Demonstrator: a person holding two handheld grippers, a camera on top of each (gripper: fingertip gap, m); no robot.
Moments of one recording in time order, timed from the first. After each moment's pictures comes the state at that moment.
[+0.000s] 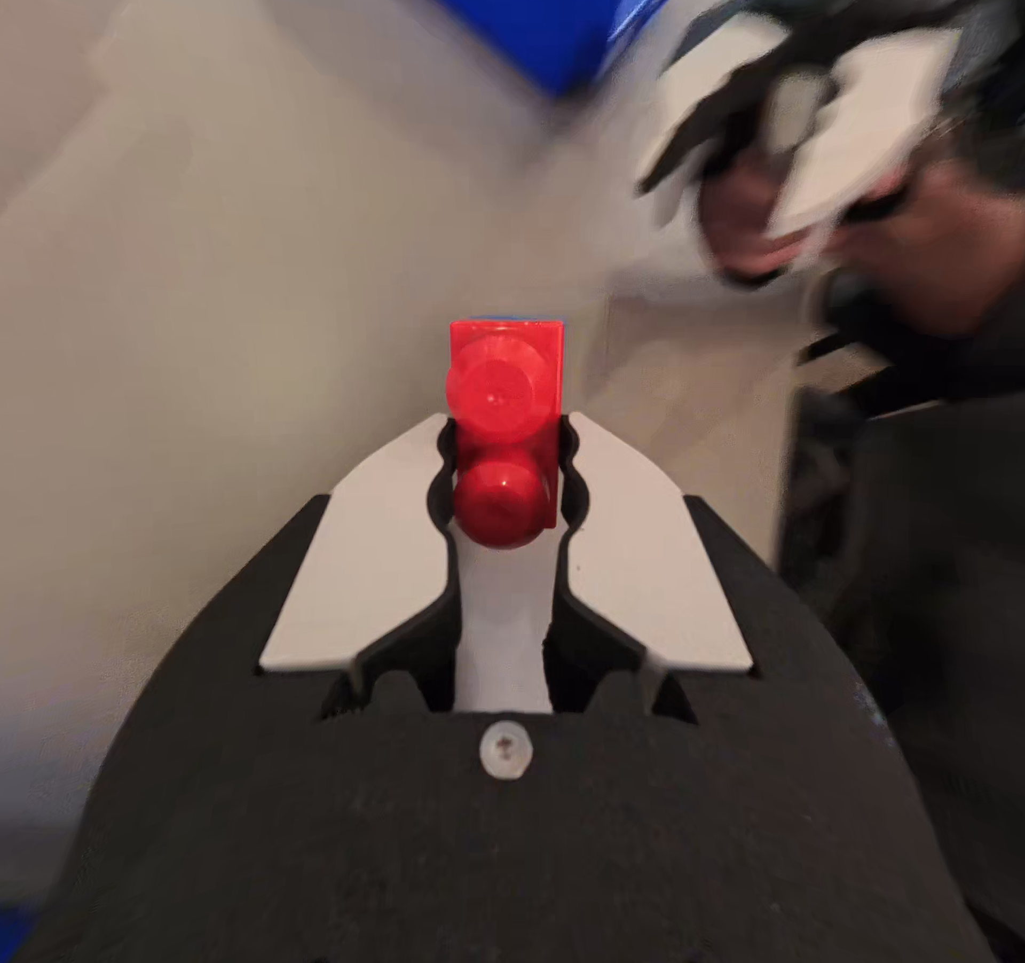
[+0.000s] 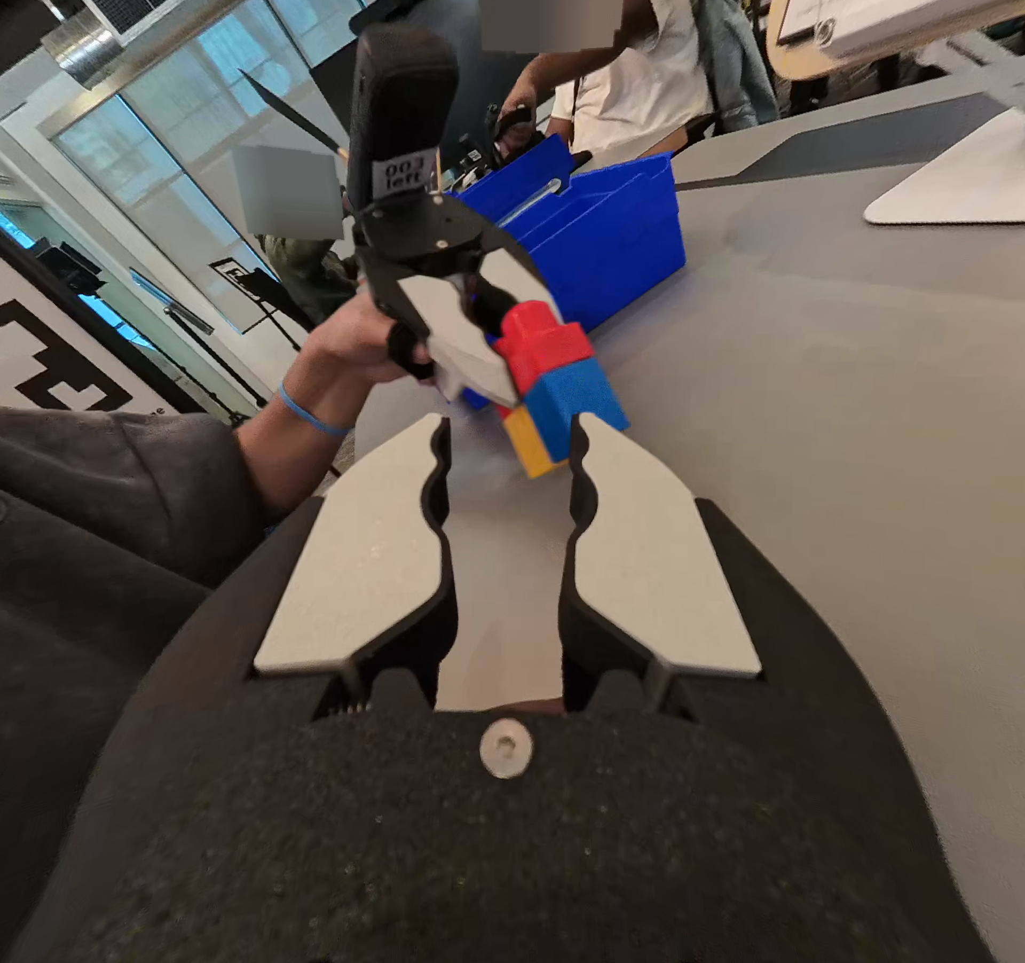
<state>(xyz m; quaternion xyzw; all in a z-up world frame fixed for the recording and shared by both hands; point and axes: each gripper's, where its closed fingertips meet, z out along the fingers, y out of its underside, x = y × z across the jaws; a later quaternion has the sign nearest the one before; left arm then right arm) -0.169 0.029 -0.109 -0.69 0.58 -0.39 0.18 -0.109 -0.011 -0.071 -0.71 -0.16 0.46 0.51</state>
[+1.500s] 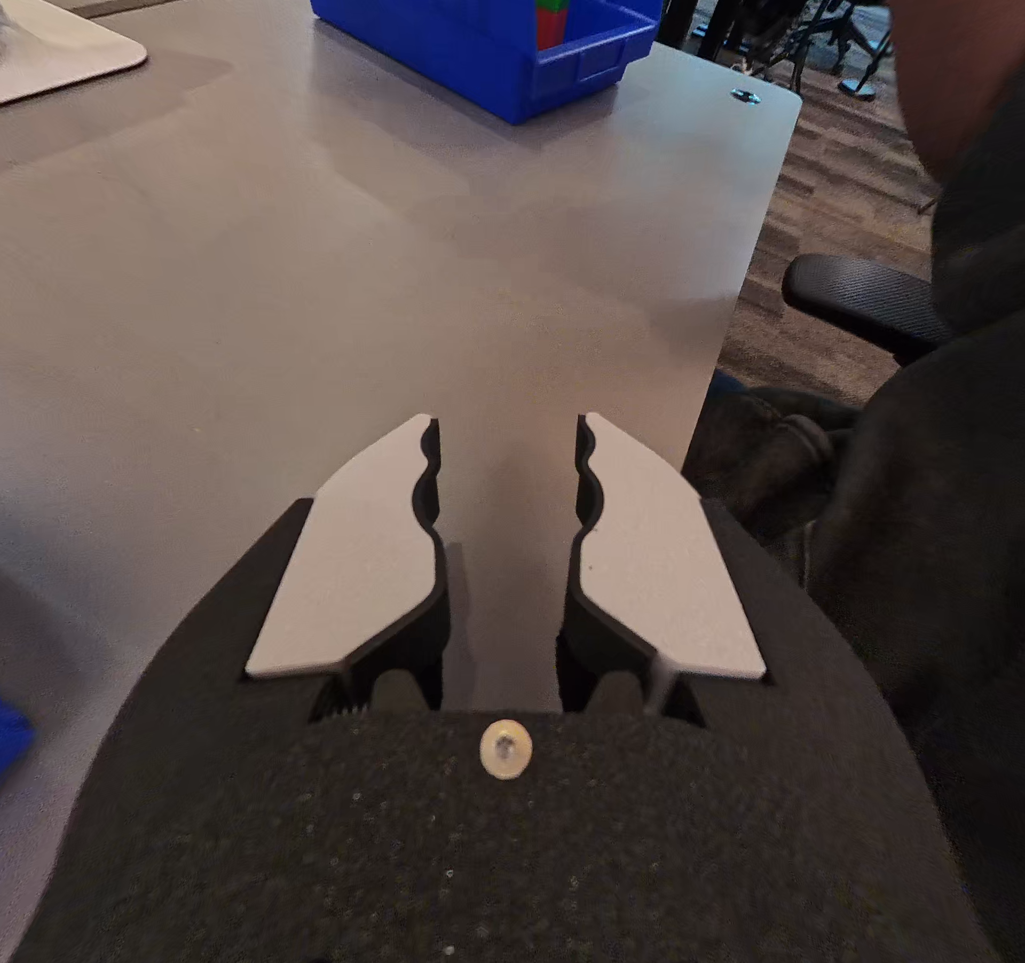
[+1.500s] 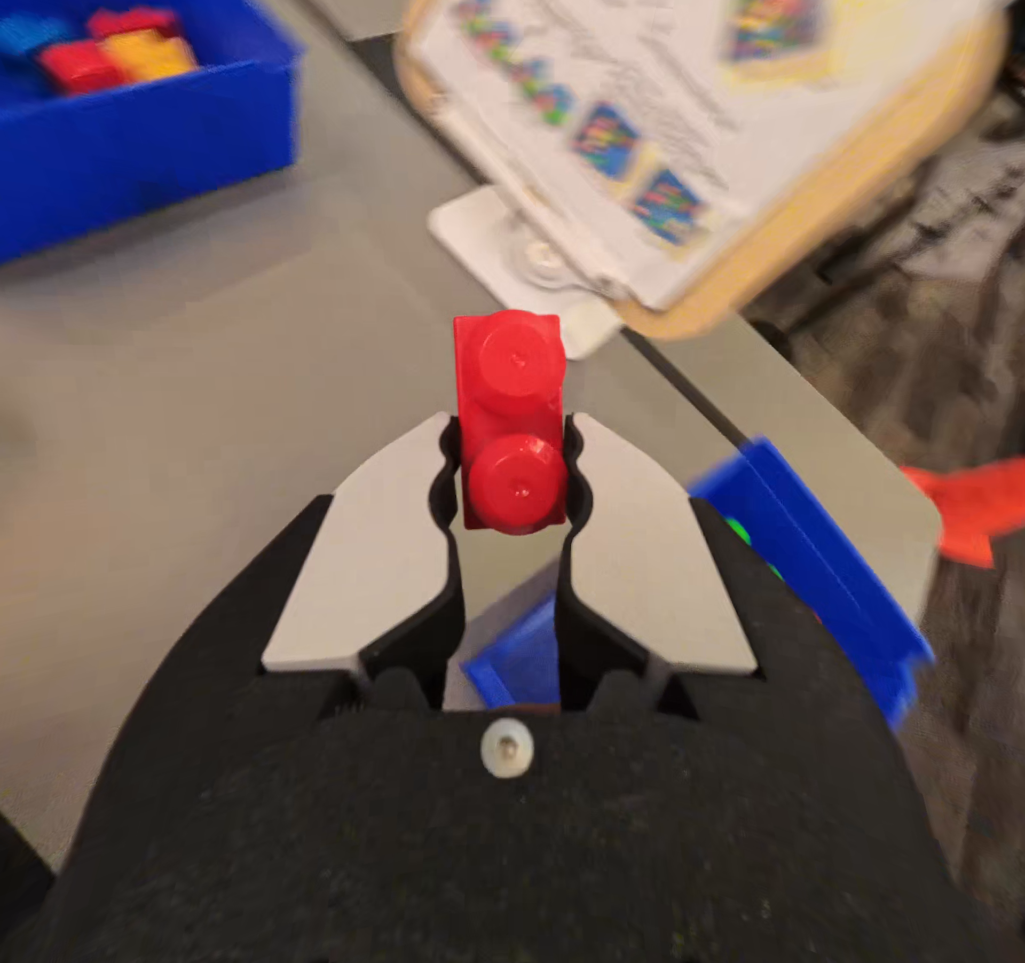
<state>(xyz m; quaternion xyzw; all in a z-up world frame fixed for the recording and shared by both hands) -0.262 -0.062 -0.135 -0.67 0.51 -0.39 0.37 0.005 0.051 0.037 -0.84 -0.26 -0.03 0.48</state>
